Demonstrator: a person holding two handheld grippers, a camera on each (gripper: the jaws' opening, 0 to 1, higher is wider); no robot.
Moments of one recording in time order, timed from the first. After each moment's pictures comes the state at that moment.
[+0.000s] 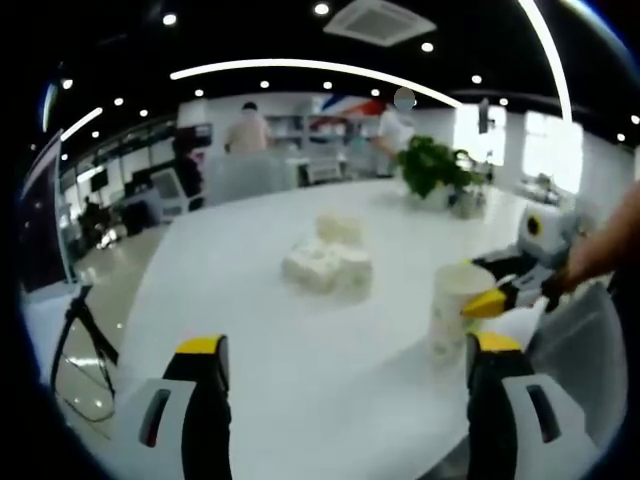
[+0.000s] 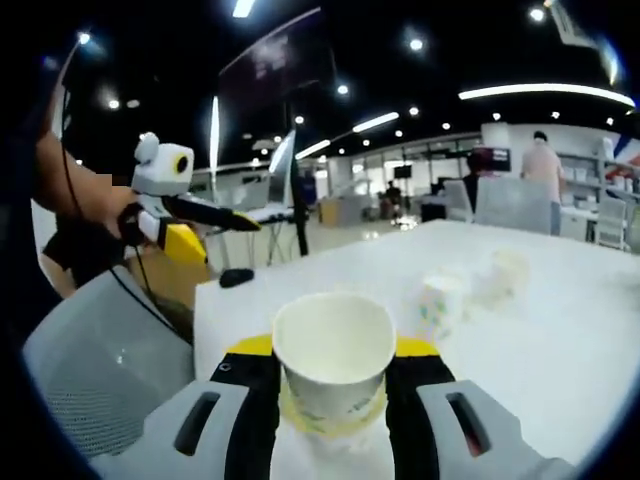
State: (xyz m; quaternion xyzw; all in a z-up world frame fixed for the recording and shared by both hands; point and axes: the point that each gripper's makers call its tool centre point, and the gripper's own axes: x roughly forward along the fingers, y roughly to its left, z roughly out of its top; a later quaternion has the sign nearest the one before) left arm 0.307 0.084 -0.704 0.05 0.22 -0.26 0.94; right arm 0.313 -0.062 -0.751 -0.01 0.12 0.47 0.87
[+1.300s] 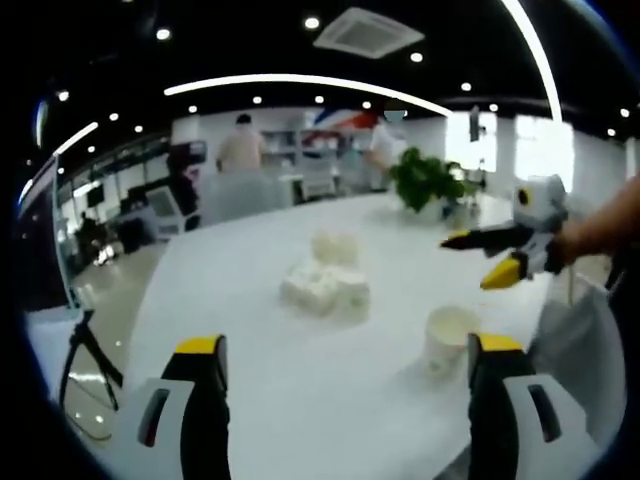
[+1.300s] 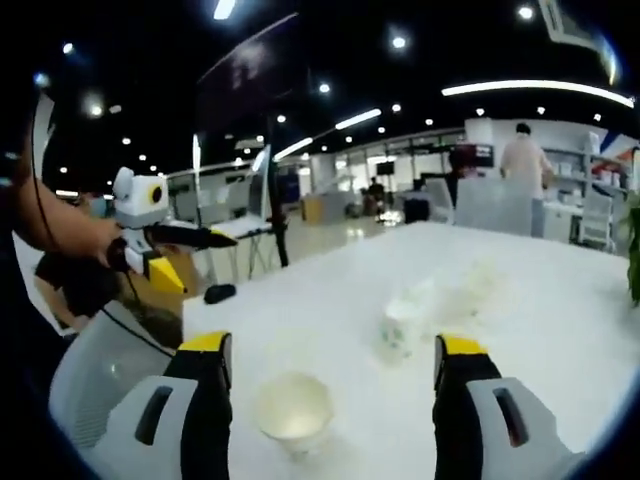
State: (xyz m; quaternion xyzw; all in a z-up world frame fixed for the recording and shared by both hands) left arm 0.313 0.082 -0.680 0.05 0.18 -0.28 0.94; right arm 0.343 -0.104 -0.690 -0.01 0.13 0.43 0.89
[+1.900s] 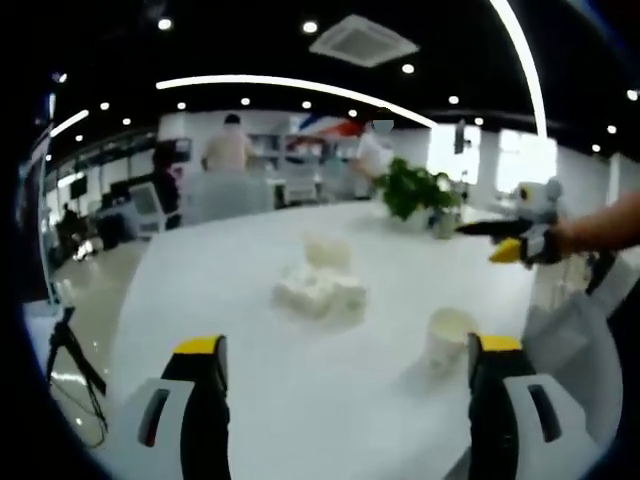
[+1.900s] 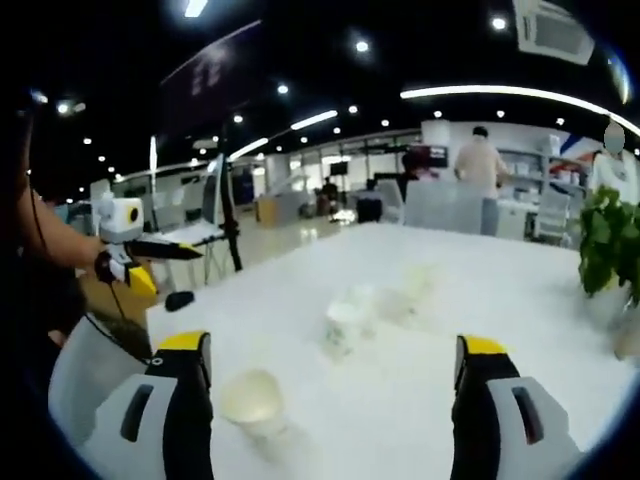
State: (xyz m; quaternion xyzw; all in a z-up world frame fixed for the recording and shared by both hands) left arm 0.329 0.100 -0.688 0.02 0.18 -0.34 0.92; right arm 0.351 -0.152 -0.684 -0.02 0.14 0.33 0.93
